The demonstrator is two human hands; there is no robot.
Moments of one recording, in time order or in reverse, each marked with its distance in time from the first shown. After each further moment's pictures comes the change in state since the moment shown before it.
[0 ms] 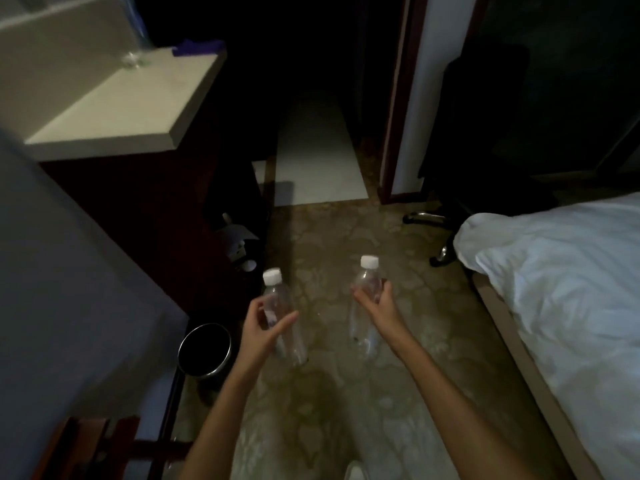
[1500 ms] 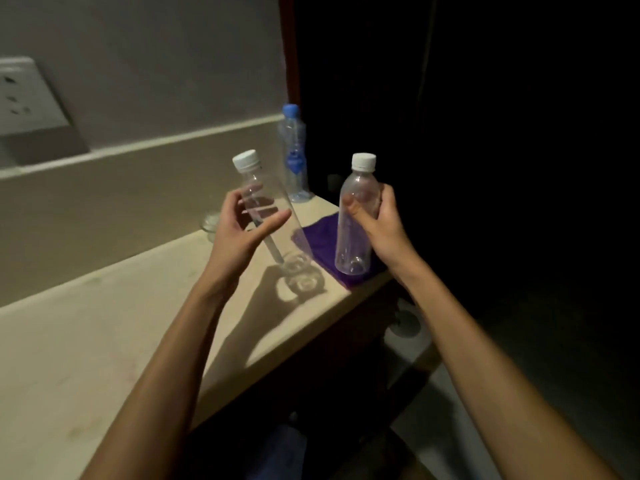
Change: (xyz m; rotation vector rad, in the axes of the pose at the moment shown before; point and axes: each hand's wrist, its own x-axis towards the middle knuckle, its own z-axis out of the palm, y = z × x) left_hand 0.984 0.417 -0.230 -0.001 0.924 0.452; right_hand 1.034 -0.558 0.534 -0.014 -0.933 -0.646
